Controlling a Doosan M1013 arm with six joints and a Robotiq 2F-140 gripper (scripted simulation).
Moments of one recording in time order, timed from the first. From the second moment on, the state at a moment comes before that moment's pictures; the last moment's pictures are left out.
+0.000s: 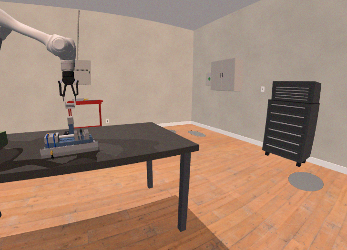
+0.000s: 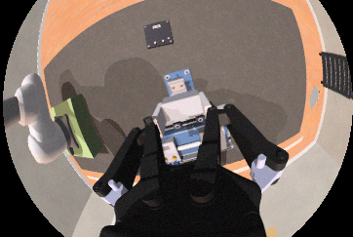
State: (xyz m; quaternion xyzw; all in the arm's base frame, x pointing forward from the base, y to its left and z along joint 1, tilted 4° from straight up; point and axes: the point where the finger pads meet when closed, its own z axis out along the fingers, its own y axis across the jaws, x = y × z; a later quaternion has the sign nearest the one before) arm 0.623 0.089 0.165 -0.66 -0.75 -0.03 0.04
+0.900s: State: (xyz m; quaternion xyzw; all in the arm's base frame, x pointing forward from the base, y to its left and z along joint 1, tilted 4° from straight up) arm 0.624 0.085 0.164 -0.66 -0.74 -0.08 0.10
